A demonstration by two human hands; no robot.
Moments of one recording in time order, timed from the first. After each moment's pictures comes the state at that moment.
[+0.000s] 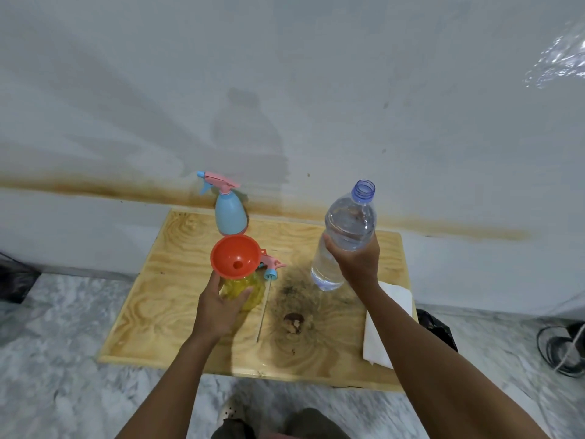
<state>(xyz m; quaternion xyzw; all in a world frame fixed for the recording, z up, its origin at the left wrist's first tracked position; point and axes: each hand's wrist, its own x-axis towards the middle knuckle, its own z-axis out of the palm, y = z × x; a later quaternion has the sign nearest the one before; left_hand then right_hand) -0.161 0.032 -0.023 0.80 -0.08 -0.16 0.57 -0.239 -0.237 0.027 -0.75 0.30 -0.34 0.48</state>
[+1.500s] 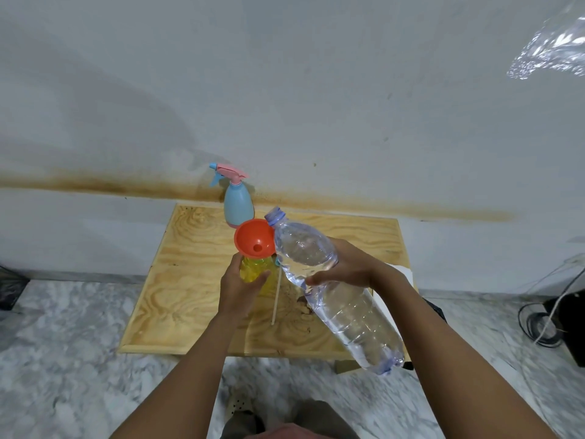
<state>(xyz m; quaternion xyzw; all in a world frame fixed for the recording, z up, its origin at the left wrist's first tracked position) -0.156 0.039 -0.028 0.78 -0.13 -0.17 0.58 -0.265 -0.173 0.102 -0.87 0.11 0.12 0.47</state>
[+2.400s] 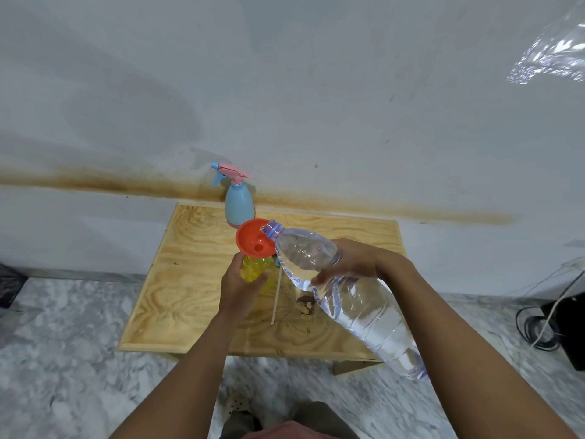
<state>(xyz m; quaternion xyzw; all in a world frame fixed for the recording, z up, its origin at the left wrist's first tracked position) -0.158 0.037 -0.026 0.79 -0.12 -0.17 0.58 -0.262 -0.177 0.129 -0.85 0.17 0.25 0.43</state>
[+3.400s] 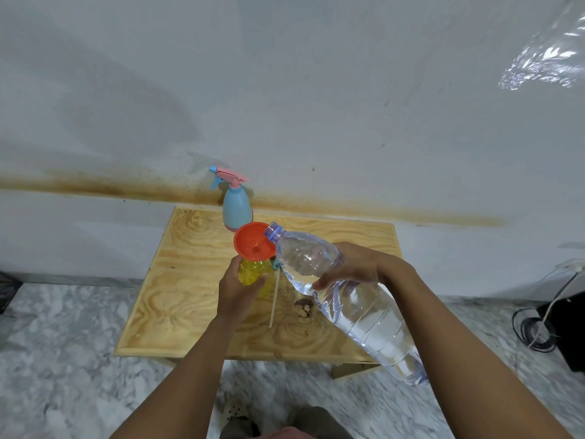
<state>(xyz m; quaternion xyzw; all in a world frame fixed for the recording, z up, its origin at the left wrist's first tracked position) -0.156 0.038 -0.029 0.79 -0.12 -0.17 0.57 -0.271 -0.175 0.139 -0.84 0.18 0.25 0.45</state>
